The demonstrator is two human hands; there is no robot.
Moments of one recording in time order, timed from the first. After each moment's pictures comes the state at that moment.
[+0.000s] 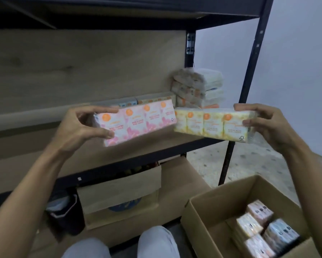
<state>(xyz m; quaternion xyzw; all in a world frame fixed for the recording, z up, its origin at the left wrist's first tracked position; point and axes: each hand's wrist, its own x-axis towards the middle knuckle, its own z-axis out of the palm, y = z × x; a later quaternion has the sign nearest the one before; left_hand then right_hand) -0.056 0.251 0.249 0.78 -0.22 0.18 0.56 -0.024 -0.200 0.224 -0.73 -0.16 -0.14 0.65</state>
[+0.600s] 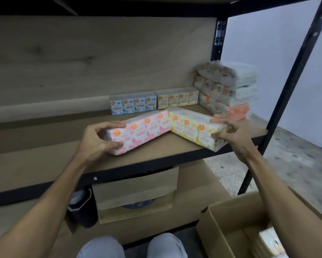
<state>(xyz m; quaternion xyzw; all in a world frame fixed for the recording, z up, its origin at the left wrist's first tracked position) 0.007 0.304 0.171 0.81 -0.14 0.20 0.53 0.071 -0.091 0.153 -0.73 -0.16 -0.10 0.65</state>
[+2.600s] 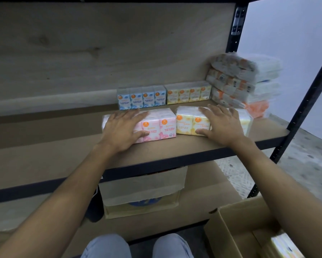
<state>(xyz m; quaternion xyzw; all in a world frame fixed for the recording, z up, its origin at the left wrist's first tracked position) 0.072 0.288 0.160 0.97 -0.10 0.22 0.00 0.124 -0.031 0.162 -0.97 -0.16 -0.21 -0.01</state>
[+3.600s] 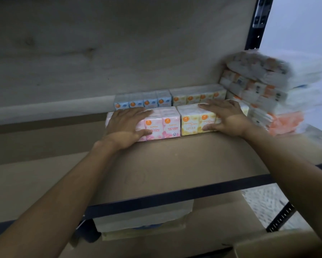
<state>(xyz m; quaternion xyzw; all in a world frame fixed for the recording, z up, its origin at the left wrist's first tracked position) 0.166 0.291 0.167 0.98 -0.08 0.20 0.03 0.268 -0.044 0.162 -0.93 -0.30 -0.17 0.11</state>
